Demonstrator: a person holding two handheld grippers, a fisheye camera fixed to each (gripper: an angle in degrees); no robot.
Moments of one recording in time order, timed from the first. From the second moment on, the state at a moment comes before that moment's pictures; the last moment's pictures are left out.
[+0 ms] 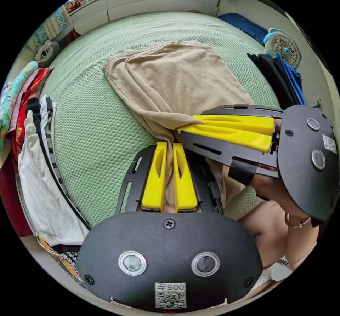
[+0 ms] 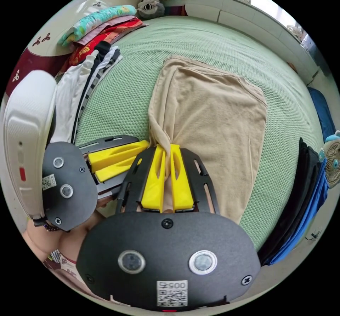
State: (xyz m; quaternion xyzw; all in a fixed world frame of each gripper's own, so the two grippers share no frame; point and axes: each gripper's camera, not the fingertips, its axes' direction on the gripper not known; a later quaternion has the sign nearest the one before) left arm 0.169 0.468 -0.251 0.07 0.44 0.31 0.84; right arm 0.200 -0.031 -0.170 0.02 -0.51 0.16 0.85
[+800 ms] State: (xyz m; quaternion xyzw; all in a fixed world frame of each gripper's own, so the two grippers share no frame) left arm 0.034 0.442 -0.238 0.10 0.37 0.19 0.90; right arm 0.371 0.093 -0.092 0.04 -0.44 0.46 0.77
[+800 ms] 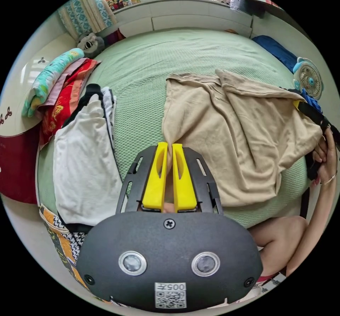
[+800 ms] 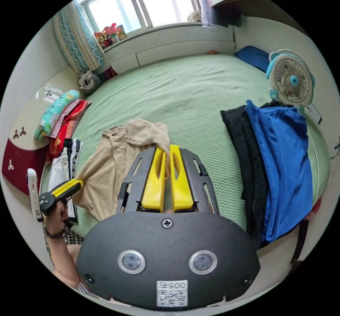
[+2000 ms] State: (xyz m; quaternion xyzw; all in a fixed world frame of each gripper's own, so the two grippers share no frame) left arm -0.002 0.506 -0.186 0.02 0.44 0.27 0.85; right arm 0.373 0.187 -0.054 -0.12 -0.52 0.32 0.79
